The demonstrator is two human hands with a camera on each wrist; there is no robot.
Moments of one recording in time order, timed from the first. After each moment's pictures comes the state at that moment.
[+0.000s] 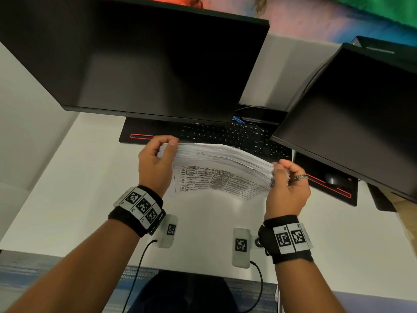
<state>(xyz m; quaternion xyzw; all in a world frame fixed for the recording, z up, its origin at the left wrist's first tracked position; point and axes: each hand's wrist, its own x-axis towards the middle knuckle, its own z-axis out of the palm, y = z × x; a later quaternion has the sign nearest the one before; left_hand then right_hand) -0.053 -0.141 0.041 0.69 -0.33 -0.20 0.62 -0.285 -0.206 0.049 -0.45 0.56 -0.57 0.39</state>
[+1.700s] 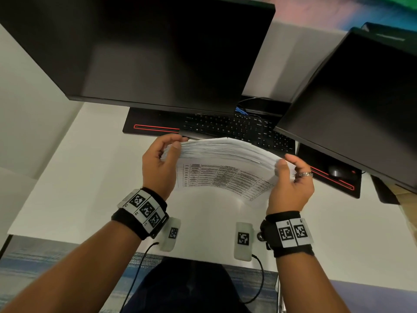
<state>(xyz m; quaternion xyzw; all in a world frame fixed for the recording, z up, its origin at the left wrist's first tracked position) -0.071 -0.115 0.042 0.66 -0.34 -0.21 0.63 -0.290 -0.193 0.047 -0.43 0.59 -0.57 0.38</state>
